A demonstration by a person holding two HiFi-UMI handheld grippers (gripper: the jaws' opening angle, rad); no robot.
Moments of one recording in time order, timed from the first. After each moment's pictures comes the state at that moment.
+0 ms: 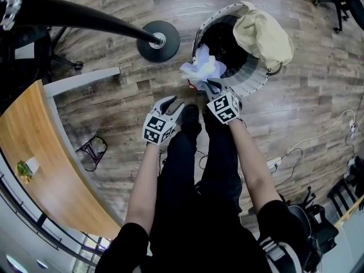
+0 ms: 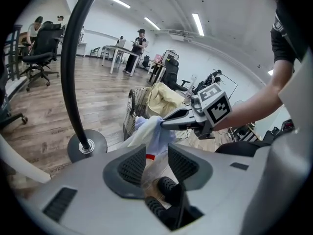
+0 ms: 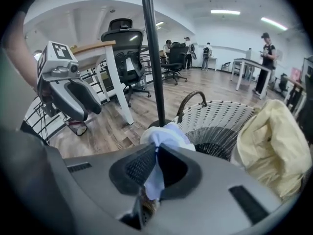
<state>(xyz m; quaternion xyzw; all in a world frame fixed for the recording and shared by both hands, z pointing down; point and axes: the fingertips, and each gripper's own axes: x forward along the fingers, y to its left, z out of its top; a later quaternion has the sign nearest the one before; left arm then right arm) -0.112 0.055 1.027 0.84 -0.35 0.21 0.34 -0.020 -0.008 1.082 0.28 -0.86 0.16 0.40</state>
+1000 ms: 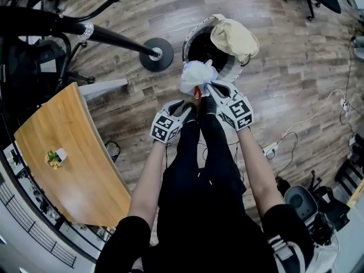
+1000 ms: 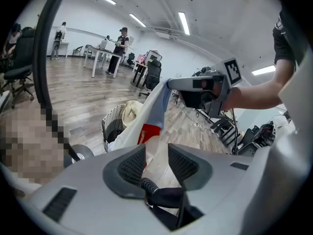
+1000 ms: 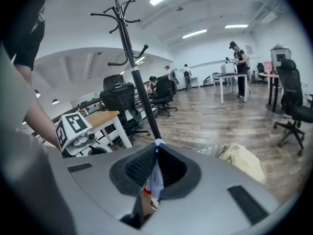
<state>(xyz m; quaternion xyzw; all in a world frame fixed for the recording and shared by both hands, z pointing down) -0.060 0.083 0.833 0.87 -0.27 0.23 0.34 0.014 0.003 0.763 0.34 -0.89 0.22 0.23</state>
